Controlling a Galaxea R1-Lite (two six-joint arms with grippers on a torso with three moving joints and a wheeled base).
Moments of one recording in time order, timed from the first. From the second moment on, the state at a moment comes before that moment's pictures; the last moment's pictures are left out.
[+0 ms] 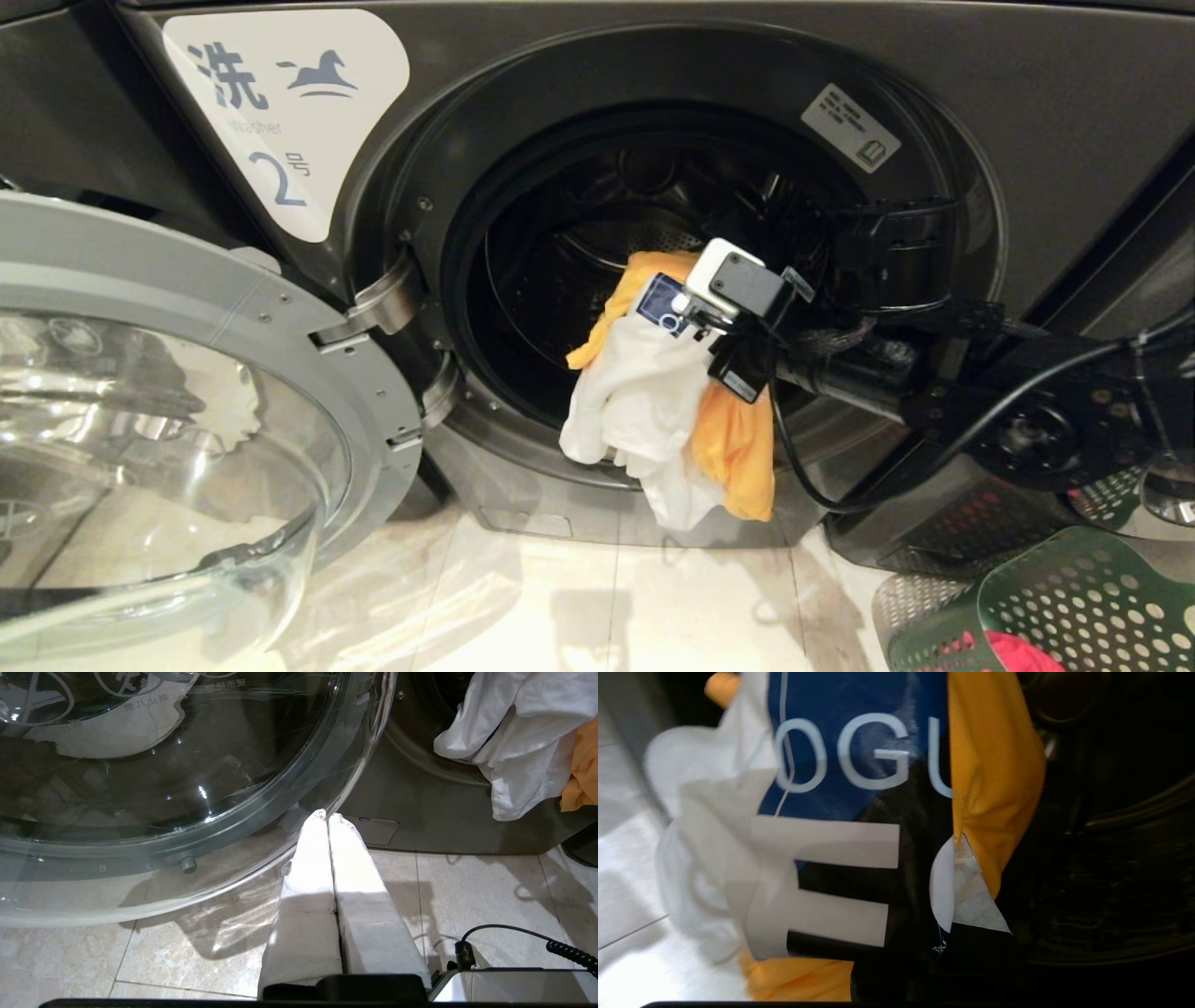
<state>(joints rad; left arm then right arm) 0.00 0.00 0.00 0.00 0.00 0.00 0.58 1.85 -1.21 -0.51 -0.12 -0.76</state>
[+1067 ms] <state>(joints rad) 0.00 0.00 0.00 0.00 0.00 0.00 0.51 2.46 -1.80 -1.33 -0.27 -0.96</state>
